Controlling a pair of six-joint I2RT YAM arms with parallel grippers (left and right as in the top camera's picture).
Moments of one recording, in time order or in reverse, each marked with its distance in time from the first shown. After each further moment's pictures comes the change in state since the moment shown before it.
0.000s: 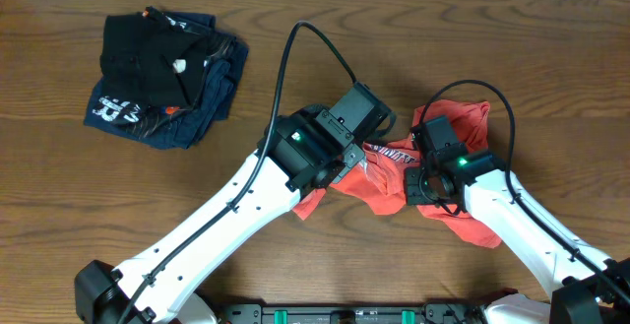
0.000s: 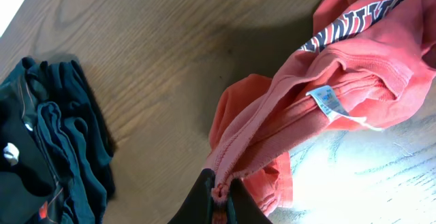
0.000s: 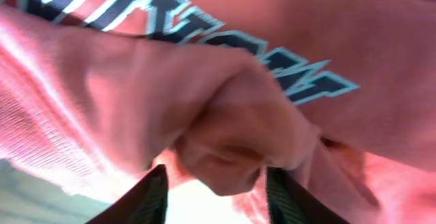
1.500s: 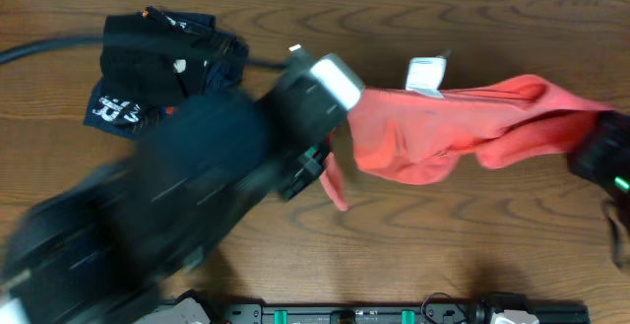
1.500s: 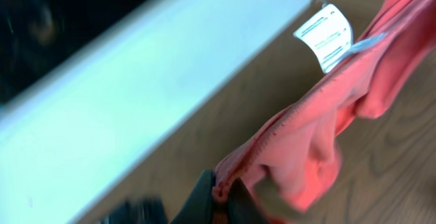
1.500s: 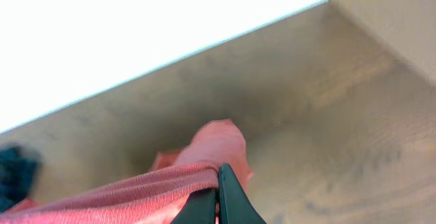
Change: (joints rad) left arm -0.142 -0.190 0.791 -0.240 -0.023 0.154; right arm -0.440 -0.435 0.979 -0.546 0.123 -0.022
